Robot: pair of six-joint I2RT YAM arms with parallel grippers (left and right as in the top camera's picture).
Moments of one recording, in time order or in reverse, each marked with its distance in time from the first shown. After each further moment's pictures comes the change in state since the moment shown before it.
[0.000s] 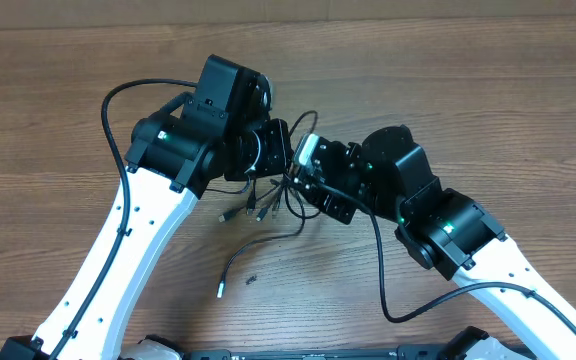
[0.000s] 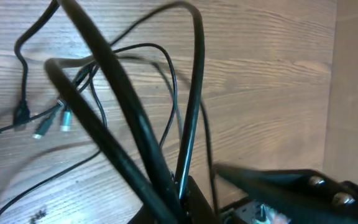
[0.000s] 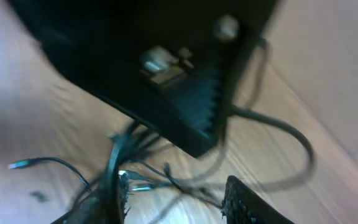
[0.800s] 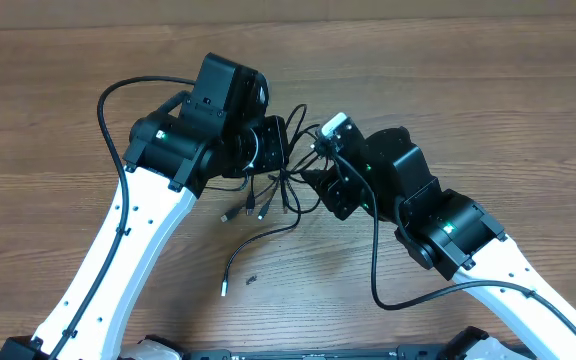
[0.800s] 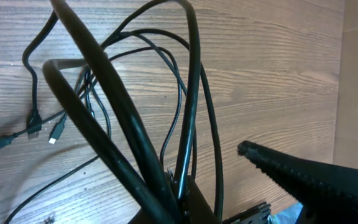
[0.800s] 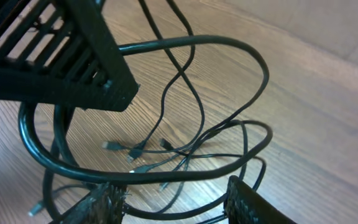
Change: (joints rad) left arm 0.007 0.000 -0.001 0.010 -0.046 0.000; right arm 0.000 0.000 0.000 -0.048 0.196 0.401
